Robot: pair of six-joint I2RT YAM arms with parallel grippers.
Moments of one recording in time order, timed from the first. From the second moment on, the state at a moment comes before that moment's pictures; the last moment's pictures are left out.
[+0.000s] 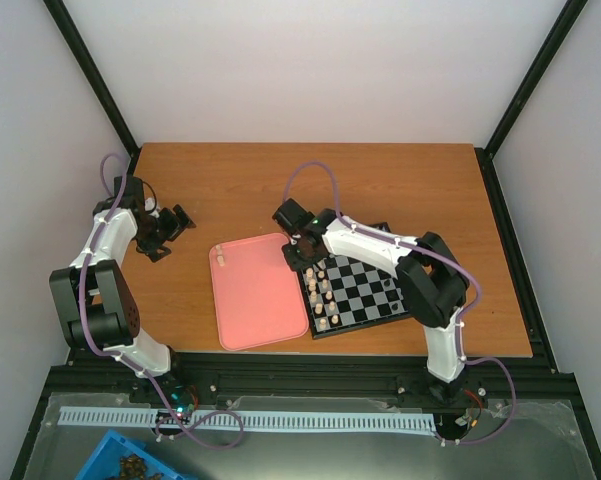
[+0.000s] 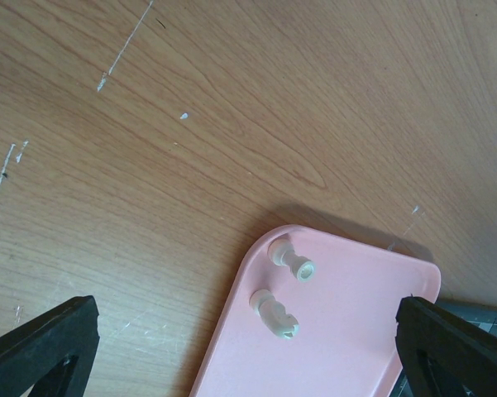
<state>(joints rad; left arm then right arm) 0.23 1.57 1.15 -0.82 0.36 -0.53 0.84 1.97 1.51 -0.76 0.07 0.33</state>
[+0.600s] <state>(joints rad) 0.23 1.57 1.15 -0.82 0.36 -0.53 0.84 1.99 1.51 -0.77 0.10 0.33</state>
